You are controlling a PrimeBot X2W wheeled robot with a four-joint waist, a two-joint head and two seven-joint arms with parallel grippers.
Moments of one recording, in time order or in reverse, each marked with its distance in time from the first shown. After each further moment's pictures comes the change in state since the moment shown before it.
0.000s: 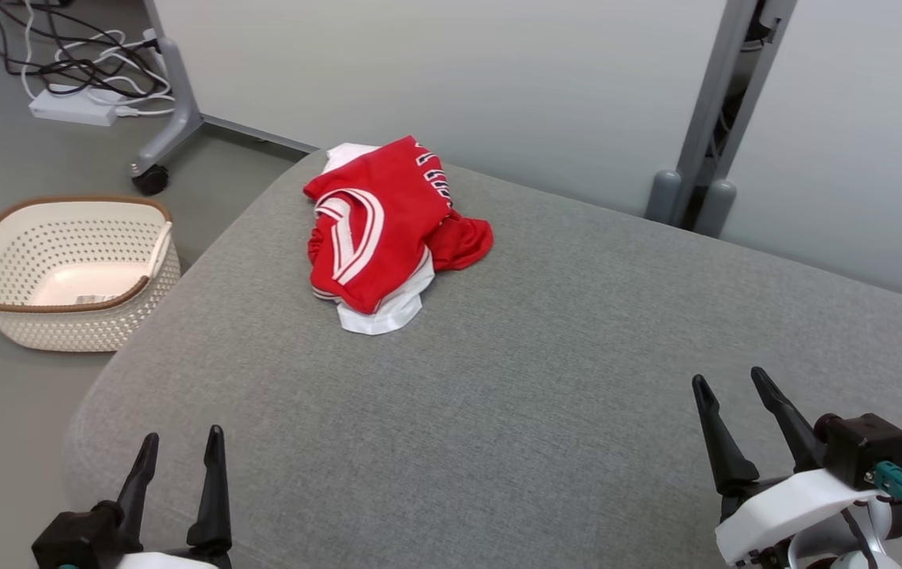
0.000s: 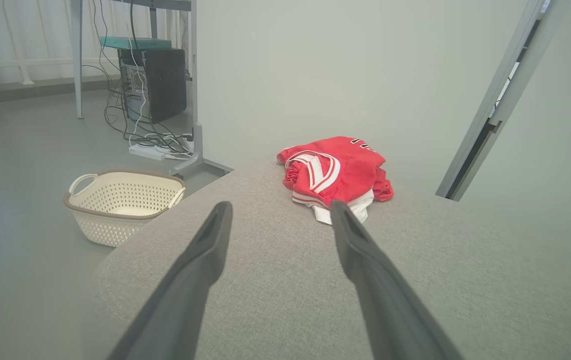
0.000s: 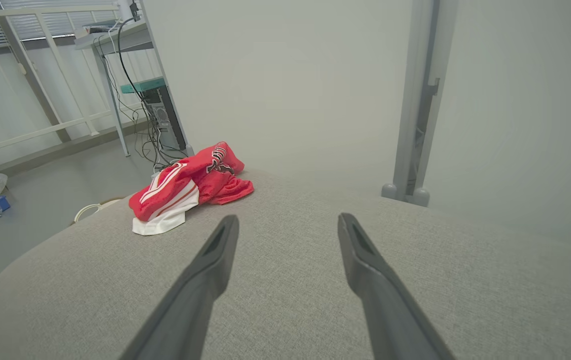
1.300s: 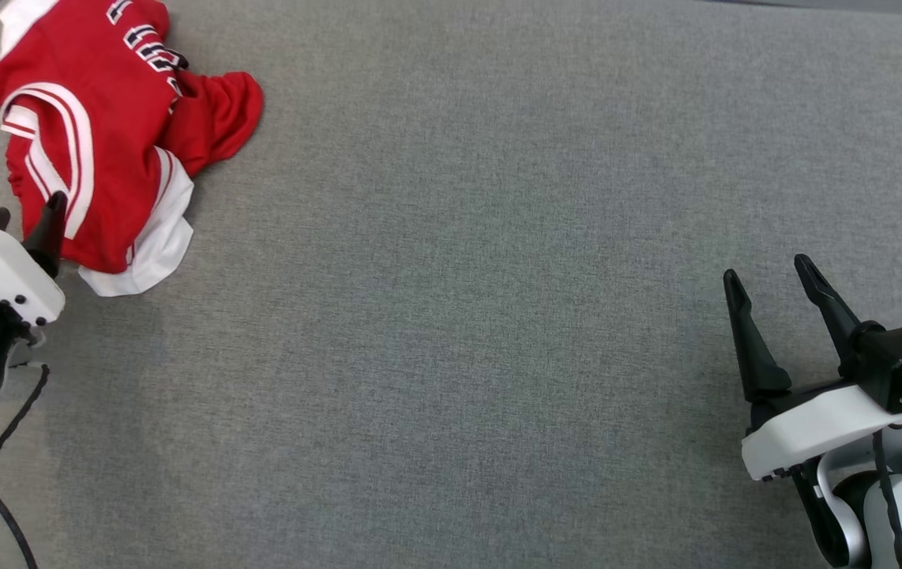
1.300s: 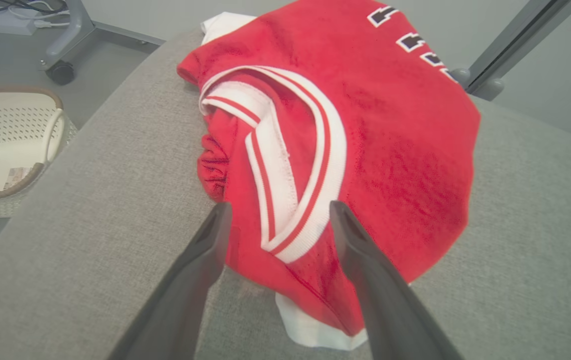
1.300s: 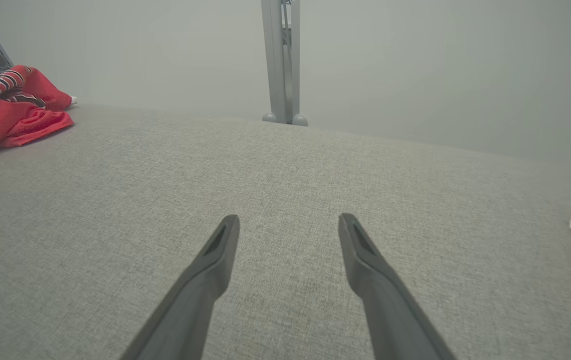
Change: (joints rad) left arm -0.803 0.124 0.072 0.691 -0.238 -0.300 0.498; right arm -0.119 0.000 -0.059 -0.191 -0.167 0.000 0.106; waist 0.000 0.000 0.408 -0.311
